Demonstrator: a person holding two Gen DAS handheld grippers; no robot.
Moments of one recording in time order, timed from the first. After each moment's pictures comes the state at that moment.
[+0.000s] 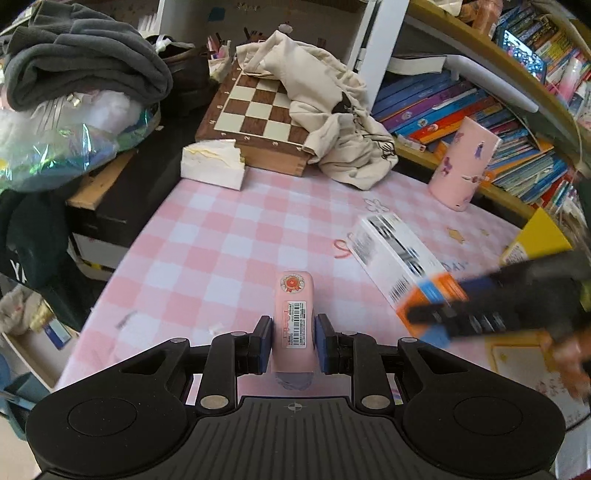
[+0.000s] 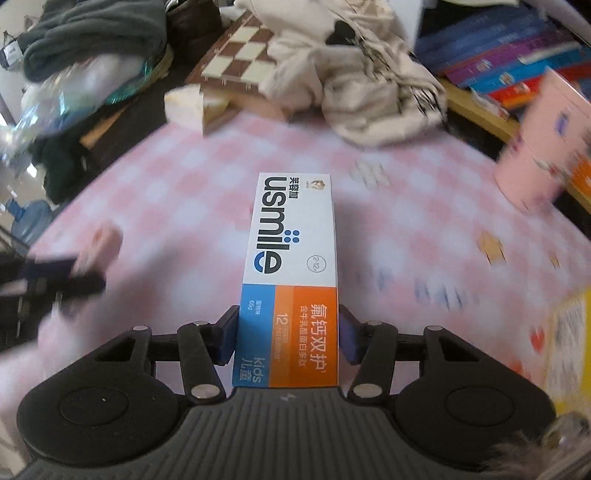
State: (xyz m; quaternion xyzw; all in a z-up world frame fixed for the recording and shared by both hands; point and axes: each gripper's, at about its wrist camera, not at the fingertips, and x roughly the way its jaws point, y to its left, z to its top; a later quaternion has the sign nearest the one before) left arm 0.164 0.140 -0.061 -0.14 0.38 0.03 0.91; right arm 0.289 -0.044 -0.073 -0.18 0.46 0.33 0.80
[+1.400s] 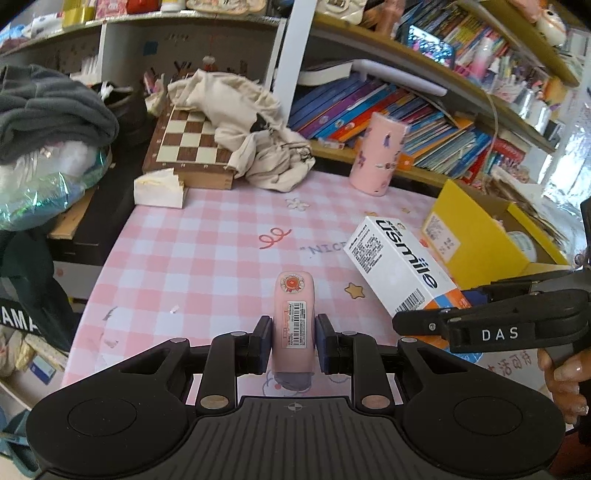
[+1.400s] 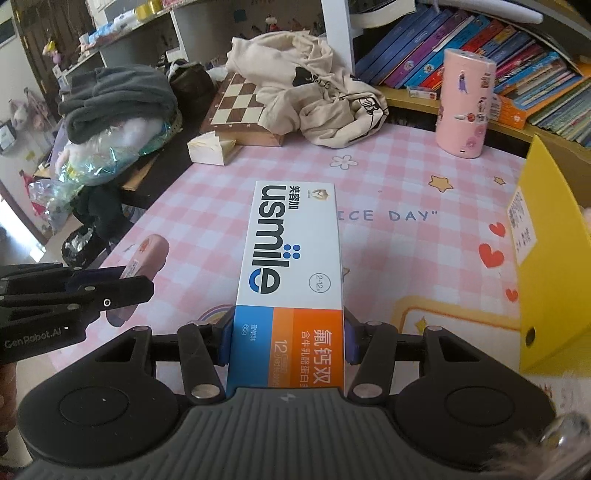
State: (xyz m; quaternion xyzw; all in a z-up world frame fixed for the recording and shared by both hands) left arm 0.099 0.109 -0.012 -0.09 0.36 -0.06 0.93; right arm 0.181 -0.108 -0.029 -0.05 0.42 0.30 0.85
